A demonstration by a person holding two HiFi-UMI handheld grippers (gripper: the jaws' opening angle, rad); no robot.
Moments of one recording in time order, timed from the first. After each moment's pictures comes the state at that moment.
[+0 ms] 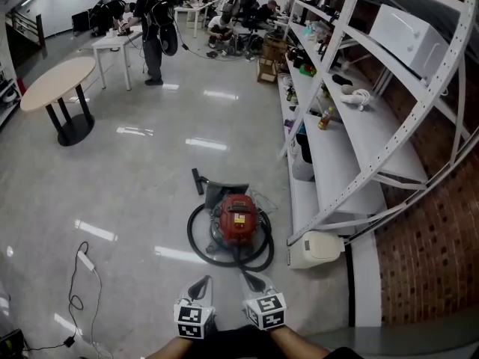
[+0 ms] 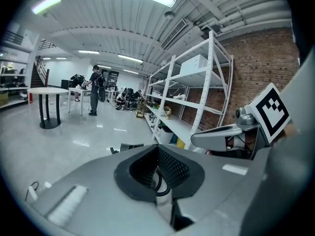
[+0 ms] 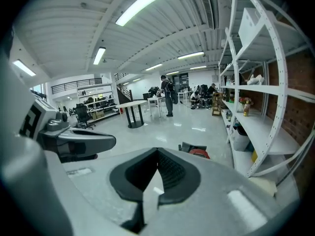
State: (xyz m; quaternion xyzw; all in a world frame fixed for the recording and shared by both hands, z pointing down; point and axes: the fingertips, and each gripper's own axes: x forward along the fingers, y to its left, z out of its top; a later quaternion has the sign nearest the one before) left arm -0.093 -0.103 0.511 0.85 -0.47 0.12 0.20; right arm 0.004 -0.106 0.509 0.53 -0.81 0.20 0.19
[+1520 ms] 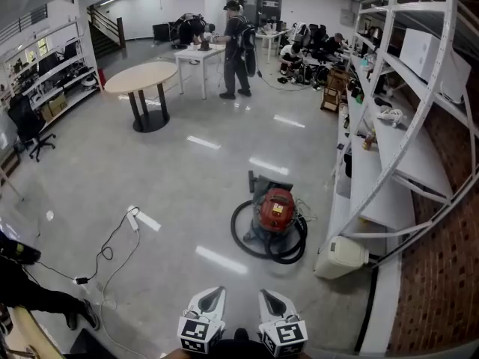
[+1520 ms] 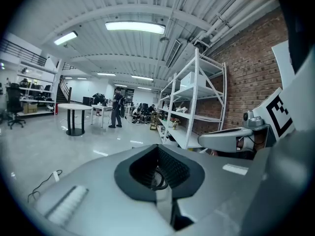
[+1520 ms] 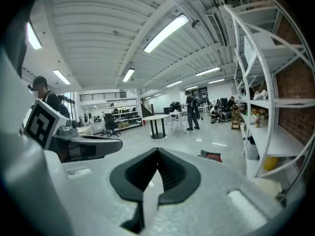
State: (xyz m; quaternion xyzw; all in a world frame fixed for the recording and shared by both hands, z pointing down) left arm -0.067 0.183 0.423 0.80 -0.57 0.07 0.15; right arm 0.033 0.172 0.411 0.43 -0.89 0.12 0.11
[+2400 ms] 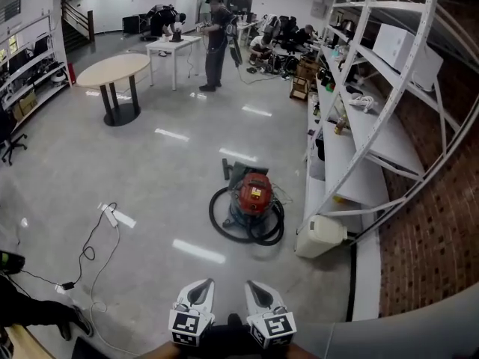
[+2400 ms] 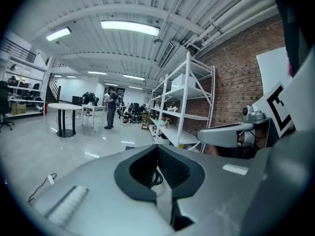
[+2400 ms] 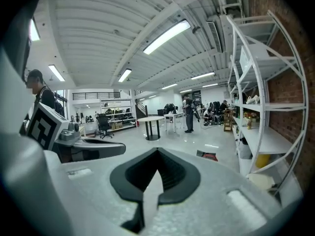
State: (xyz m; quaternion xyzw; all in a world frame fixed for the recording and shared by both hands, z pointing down) left arm -0.096 0.223 0.431 0.84 -0.53 0.07 0.14; right arm -0.002 0.220 0.402 0.48 -0.86 0.11 0.11
